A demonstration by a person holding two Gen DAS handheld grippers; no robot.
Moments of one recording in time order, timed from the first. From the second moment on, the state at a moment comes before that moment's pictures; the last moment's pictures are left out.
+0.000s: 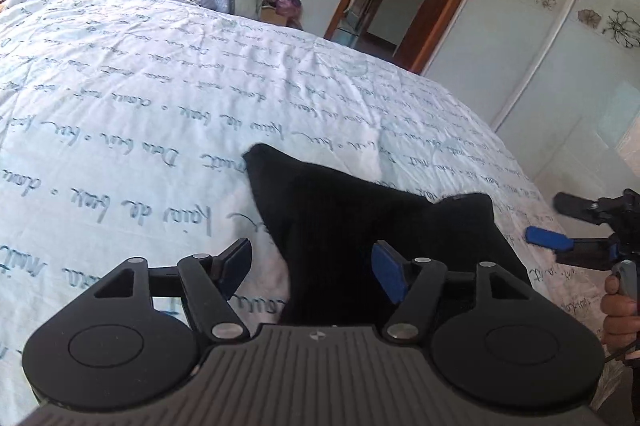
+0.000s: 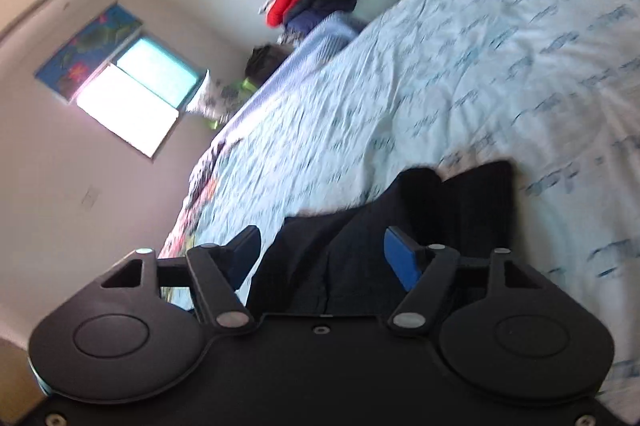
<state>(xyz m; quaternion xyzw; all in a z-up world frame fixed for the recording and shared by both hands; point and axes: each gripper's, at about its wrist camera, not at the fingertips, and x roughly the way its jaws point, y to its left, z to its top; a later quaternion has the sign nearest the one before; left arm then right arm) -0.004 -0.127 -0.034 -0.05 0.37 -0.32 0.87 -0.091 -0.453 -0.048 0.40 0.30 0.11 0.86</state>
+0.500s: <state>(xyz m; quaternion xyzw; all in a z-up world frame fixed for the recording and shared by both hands) -0.009 -0.109 -0.002 0.02 0.21 -0.23 0.95 -0.089 -0.454 -0.028 0.17 0.23 -0.14 0.95</state>
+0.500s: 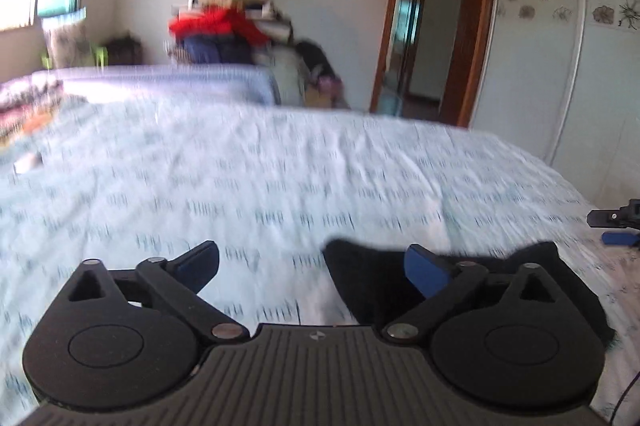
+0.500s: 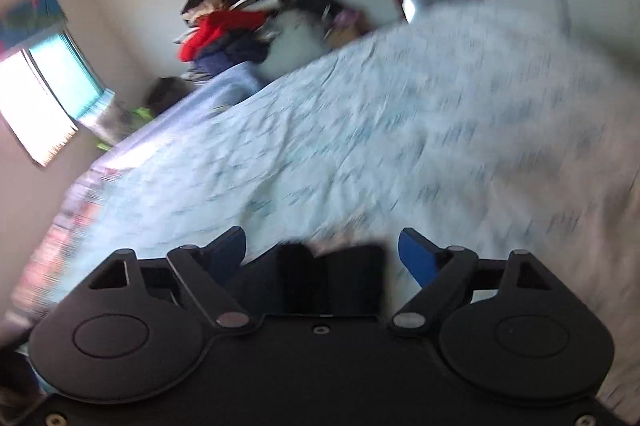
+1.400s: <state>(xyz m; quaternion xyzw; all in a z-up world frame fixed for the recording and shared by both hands) 0.075 -0.131 -0.088 0.05 0.33 -0.12 0.94 -0.044 -0.487 -0.107 0.11 0.31 -0.25 0.91</state>
